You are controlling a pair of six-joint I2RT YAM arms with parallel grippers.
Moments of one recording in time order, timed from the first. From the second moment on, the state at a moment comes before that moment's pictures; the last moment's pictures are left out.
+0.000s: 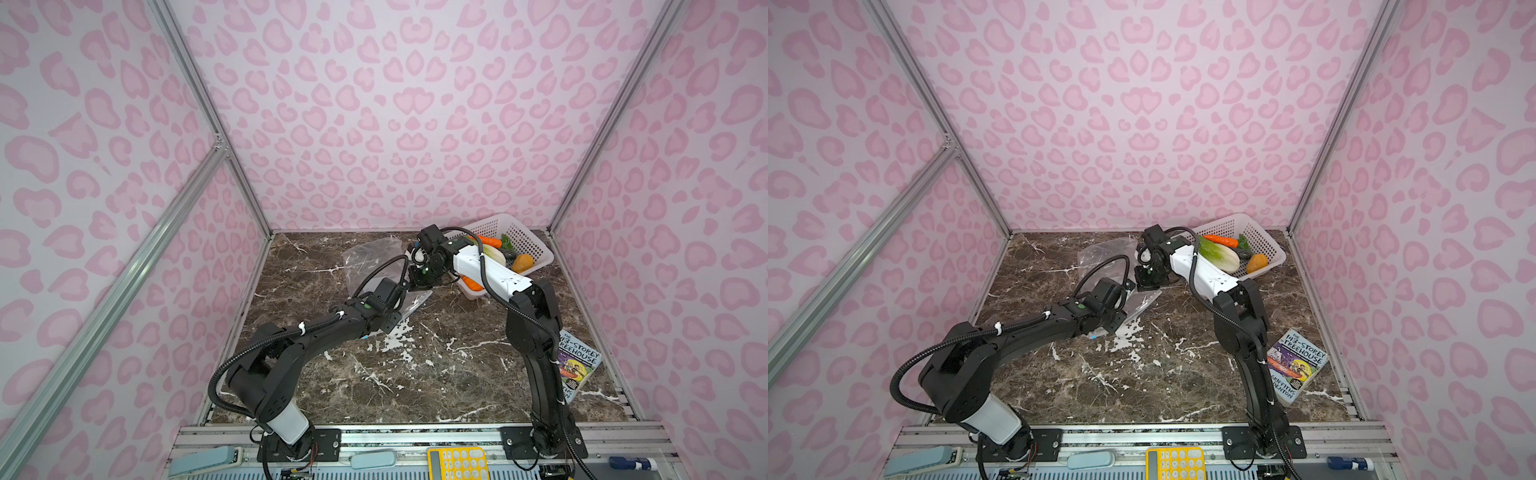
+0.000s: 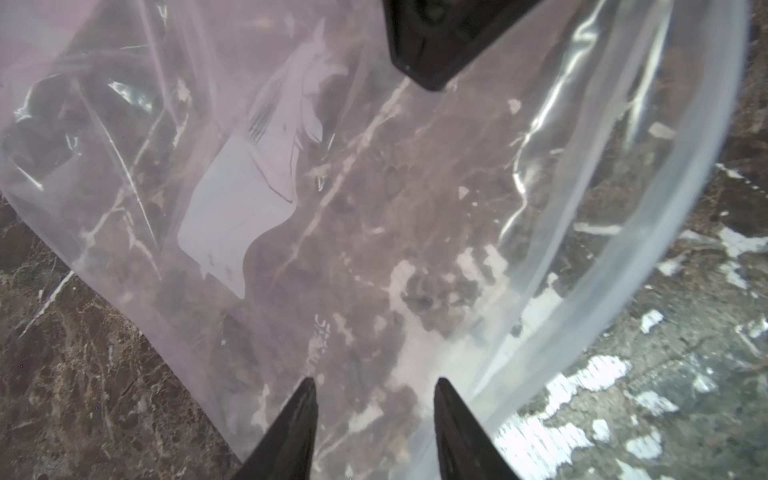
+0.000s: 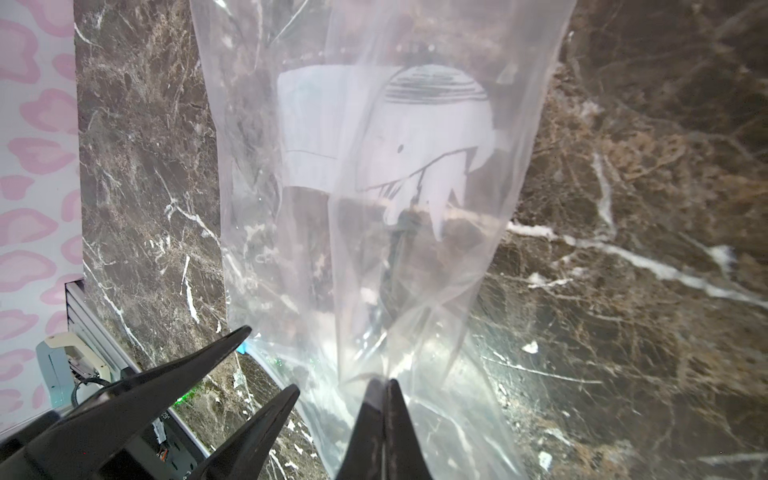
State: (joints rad) left arm -0.69 1.63 1.00 -0.37 -0.25 0.12; right arm 0.55 2.18 1.94 -0.95 -0.39 0.30
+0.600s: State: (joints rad) left arm -0.72 1.67 1.00 -0.34 -0.18 0.03; right arm 0.55 2.19 1.97 -0.95 -0.41 0.32
